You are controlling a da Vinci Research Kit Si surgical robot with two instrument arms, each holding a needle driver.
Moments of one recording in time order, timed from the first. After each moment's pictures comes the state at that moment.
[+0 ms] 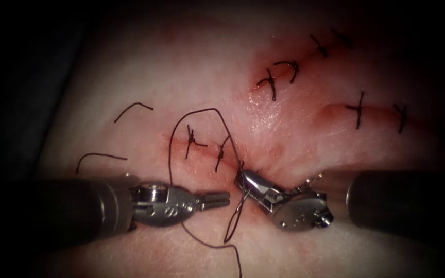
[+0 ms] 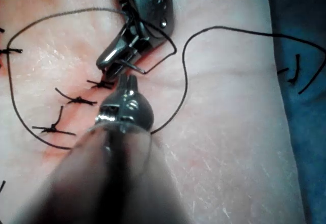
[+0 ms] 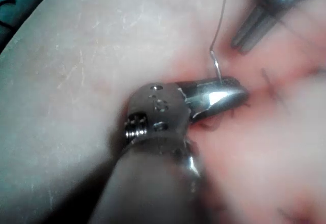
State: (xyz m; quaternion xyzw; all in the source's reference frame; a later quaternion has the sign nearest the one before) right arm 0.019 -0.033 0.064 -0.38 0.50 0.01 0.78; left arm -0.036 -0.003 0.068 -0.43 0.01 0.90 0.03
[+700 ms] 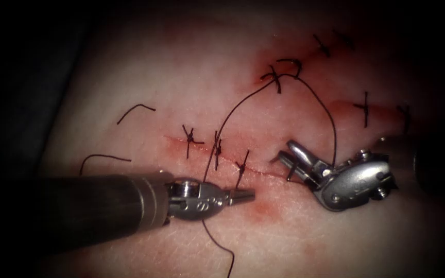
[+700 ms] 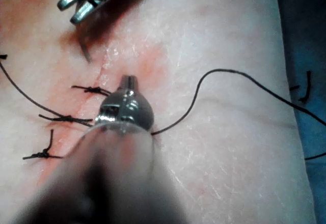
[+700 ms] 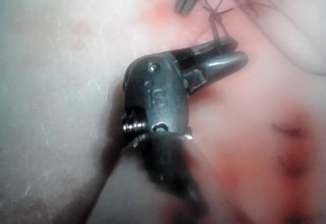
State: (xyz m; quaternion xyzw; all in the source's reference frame) right arm 0.015 -0.025 0.057 -0.32 0.56 0.16 0.75; left arm -0.041 -0.003 0.072 -0.43 -0.01 0.90 0.03
